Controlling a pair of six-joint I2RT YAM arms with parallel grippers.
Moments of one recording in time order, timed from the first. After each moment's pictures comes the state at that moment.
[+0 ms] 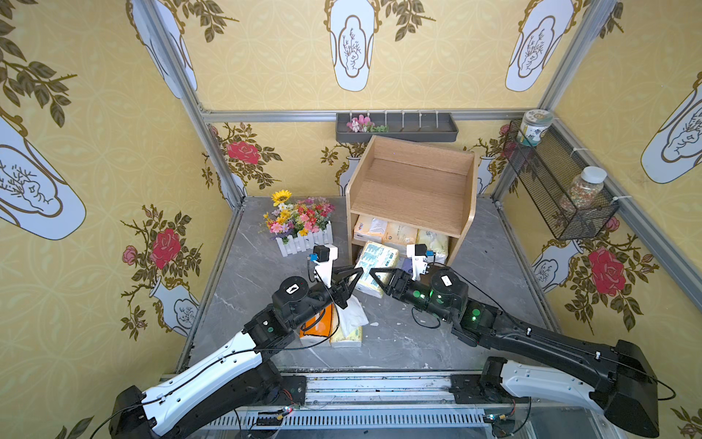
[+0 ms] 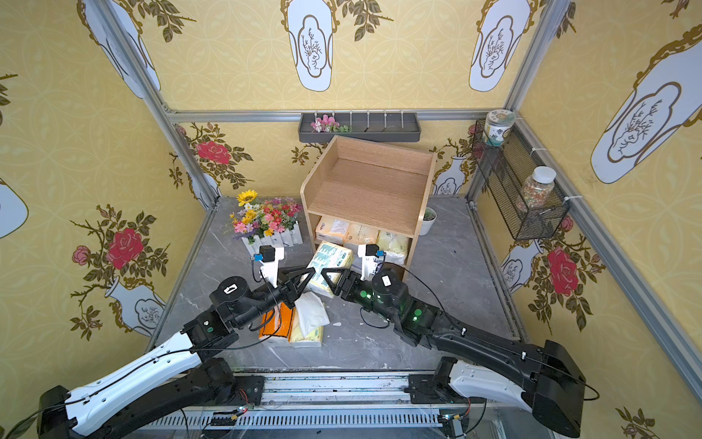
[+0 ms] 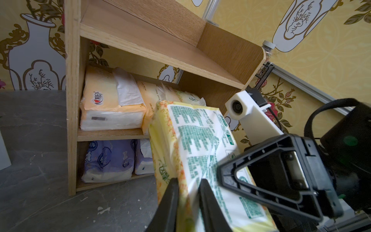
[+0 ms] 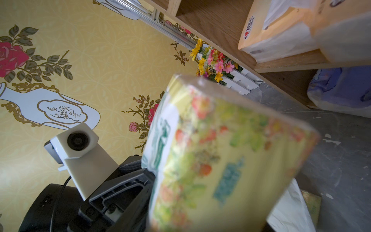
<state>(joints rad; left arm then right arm) -0.85 0.79 0.57 0.13 0.04 -0.45 0.96 1.04 0.66 0.25 0.00 1.08</state>
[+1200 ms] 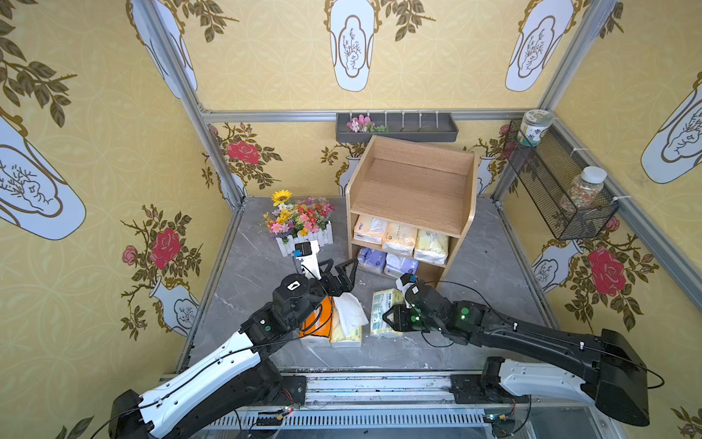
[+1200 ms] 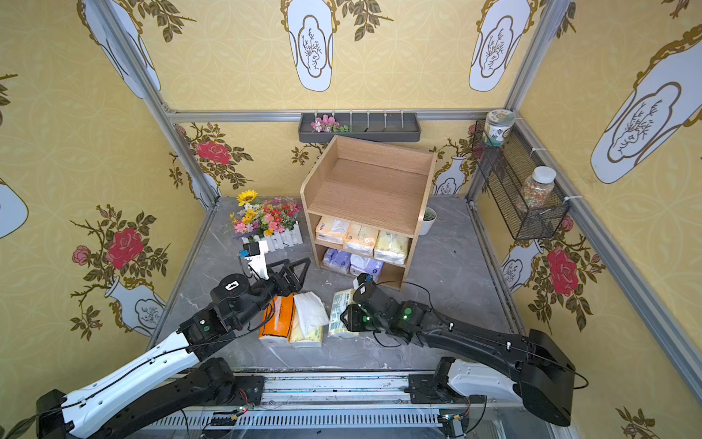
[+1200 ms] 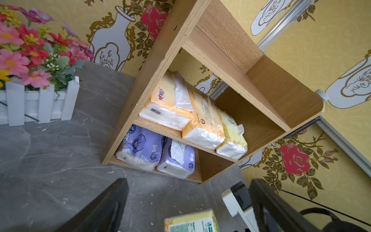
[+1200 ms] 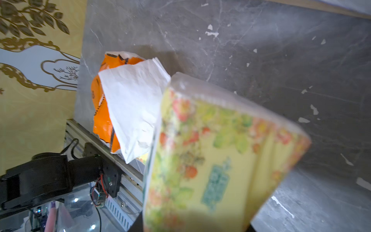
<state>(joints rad) -0.82 0.79 0.59 0.01 -0.23 -0.71 0.98 1.15 0.67 -0.38 -0.06 0.86</state>
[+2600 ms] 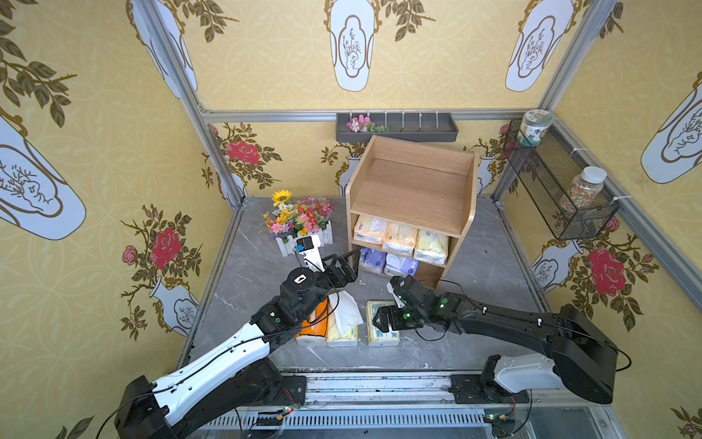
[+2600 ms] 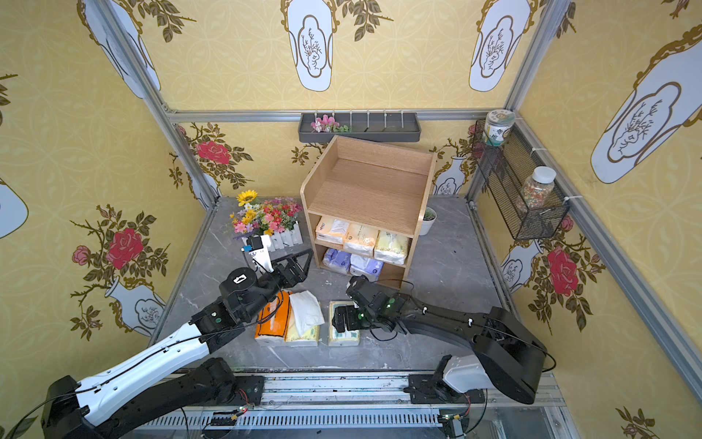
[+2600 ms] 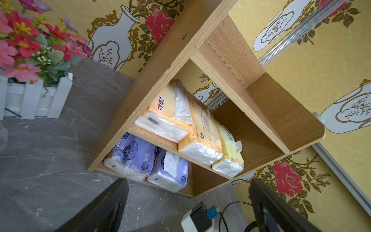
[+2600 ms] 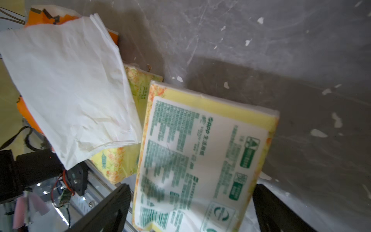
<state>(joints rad) -0.80 0.89 0.61 0.14 -0.22 -0.79 0.92 1.34 0.70 -0.37 -0.15 0.73</state>
